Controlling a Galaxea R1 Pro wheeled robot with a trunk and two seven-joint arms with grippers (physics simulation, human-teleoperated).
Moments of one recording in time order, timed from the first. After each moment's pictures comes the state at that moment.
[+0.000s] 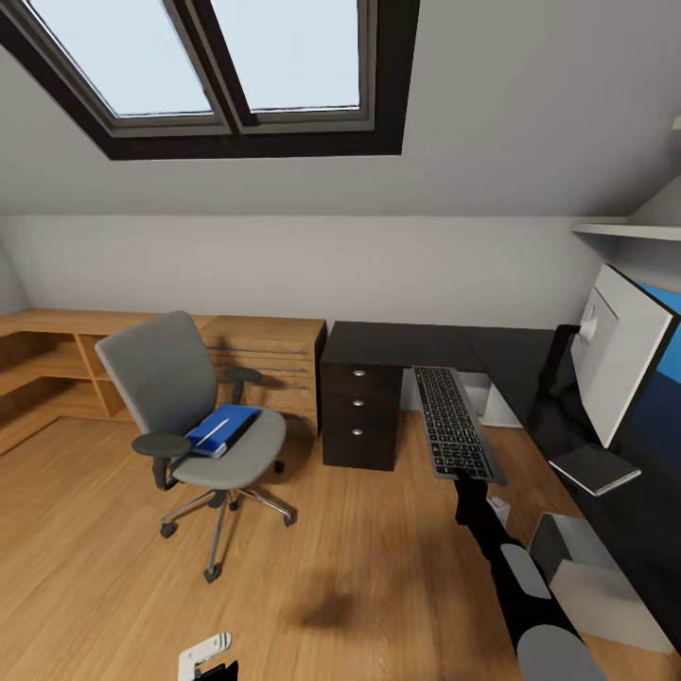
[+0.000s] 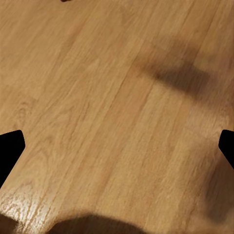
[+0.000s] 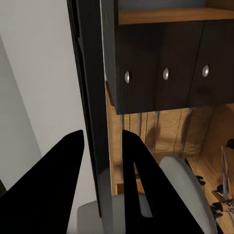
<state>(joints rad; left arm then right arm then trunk) -0.32 -0.02 0.14 -0.32 0.23 -0.03 0.03 -0.57 0.08 -0.55 -0.66 -1.10 0.31 0.35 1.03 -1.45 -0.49</state>
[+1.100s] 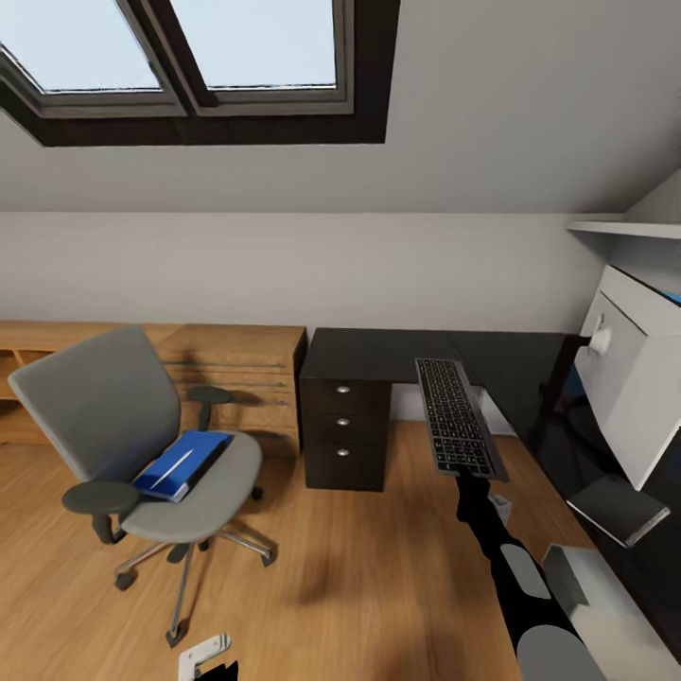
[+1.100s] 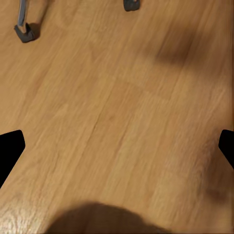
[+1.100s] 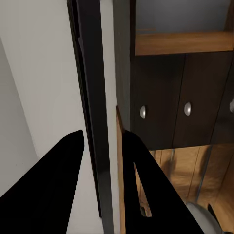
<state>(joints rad) -0.32 -0.02 0.14 -0.32 0.23 -0.03 0.03 -0.57 0.09 -0.55 -0.66 -1.09 0.30 0.40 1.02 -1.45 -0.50</state>
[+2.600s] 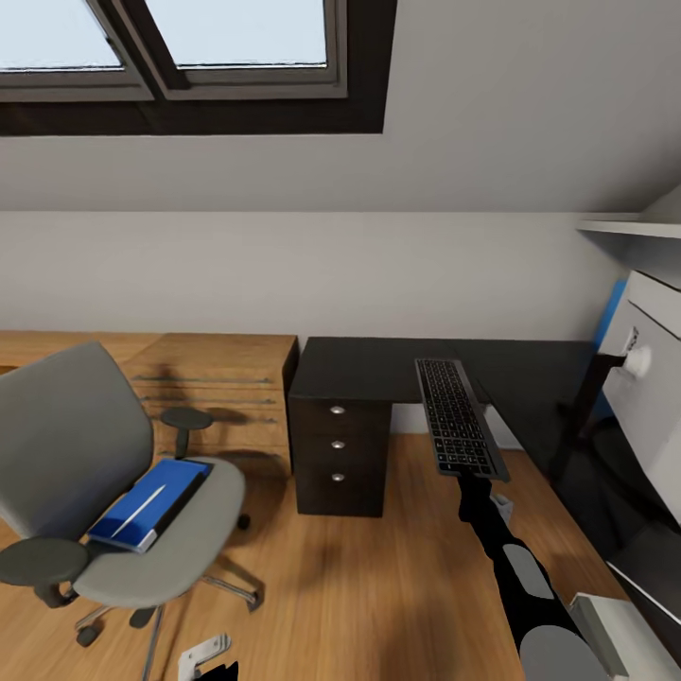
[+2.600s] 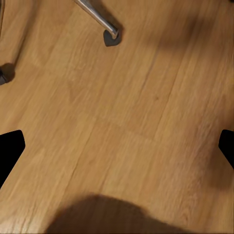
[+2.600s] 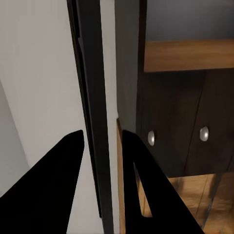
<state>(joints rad) -0.32 -0.02 0.14 -0.32 0.23 -0.03 0.03 -0.57 0.08 -0.55 -0.66 -1.09 0.31 0.40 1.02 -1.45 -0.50</state>
